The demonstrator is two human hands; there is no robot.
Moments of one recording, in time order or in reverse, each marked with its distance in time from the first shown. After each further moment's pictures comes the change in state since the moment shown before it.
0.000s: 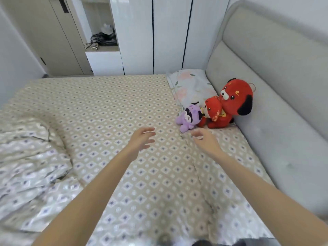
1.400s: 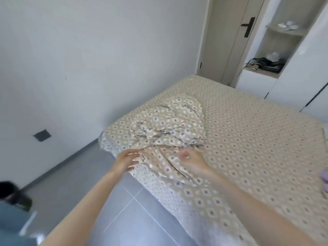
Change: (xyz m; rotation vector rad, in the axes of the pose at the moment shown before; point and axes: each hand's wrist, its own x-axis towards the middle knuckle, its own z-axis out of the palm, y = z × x) left_hand -0.431 -0.312 -0.395 -0.430 0.835 -0.158; right_hand -0.342 -0.307 0.404 -0.158 -0.829 -0.495
